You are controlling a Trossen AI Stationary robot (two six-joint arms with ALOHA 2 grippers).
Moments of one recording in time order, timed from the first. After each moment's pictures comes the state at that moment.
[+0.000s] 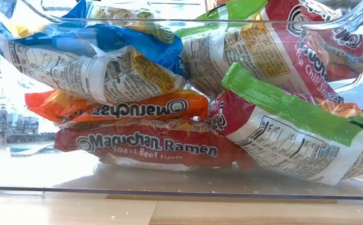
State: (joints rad) left arm 0.14 1.92 1.00 -0.04 -0.22 -0.40; right arm 0.06 1.20 1.24 -0.41 0.02 0.68
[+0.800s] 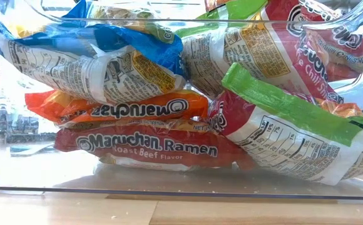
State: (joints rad) left arm 0.13 1.80 0.99 -0.04 0.02 -0.43; right arm 0.08 1.20 1.24 -0.43 0.02 0.68
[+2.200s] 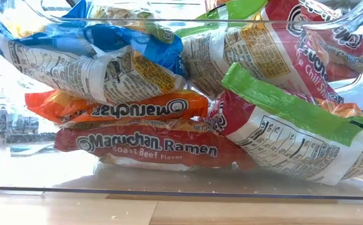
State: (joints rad) left arm 0.29 1.73 0.95 -0.31 0.05 -0.61; right arm 0.16 1.20 1.24 -0.43 0.03 0.73
